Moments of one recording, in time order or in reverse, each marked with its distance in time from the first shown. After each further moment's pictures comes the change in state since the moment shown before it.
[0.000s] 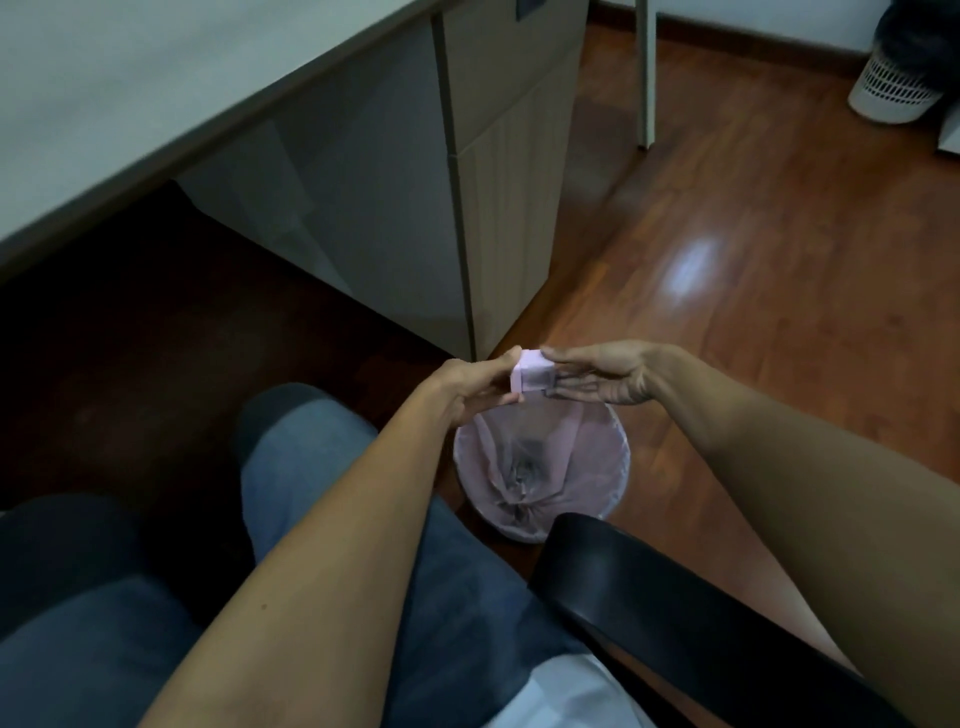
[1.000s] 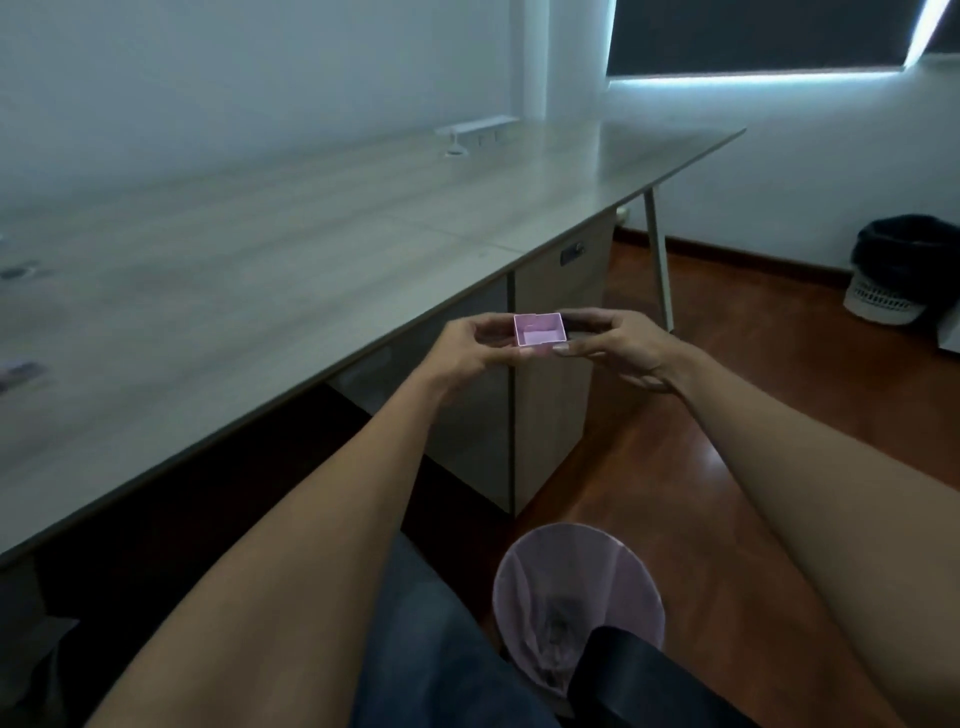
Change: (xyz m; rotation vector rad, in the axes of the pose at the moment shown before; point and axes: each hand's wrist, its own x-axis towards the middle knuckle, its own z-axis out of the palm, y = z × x) left_hand -0.143 0.181 -0.015 0.438 -0.066 0.884; right_hand -0.144 -0.190 0.059 -0.043 -0.081 -0.783
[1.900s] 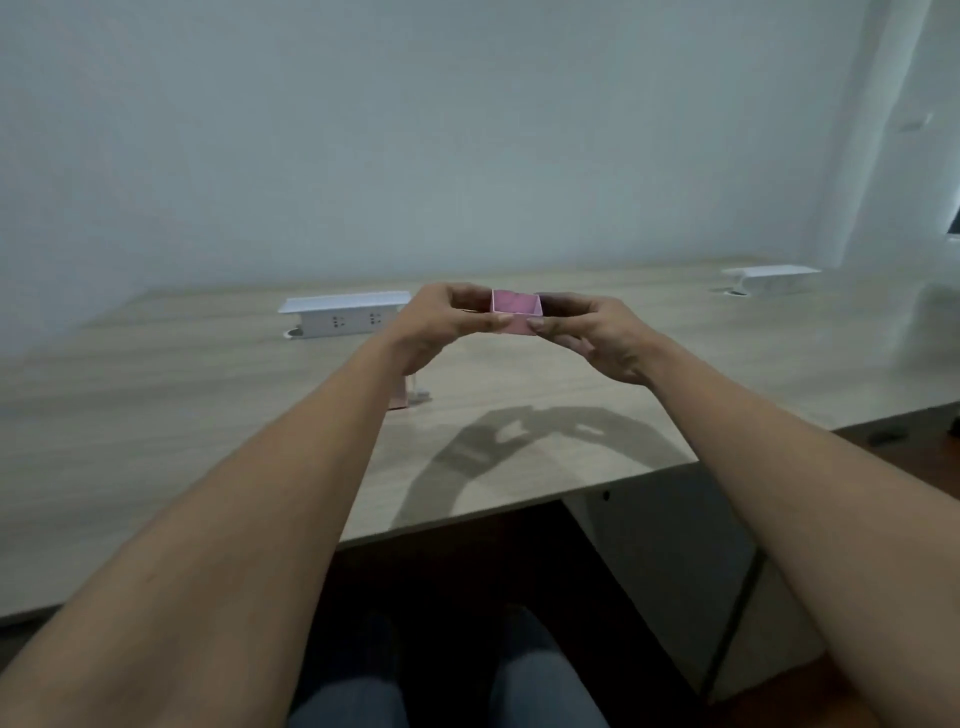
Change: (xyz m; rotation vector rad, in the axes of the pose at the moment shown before) left_hand -0.190 0.147 -0.290 0.248 0.518 0.118; right_hand 0.077 -0.140 0.346 -0.049 -0.633 -0.229
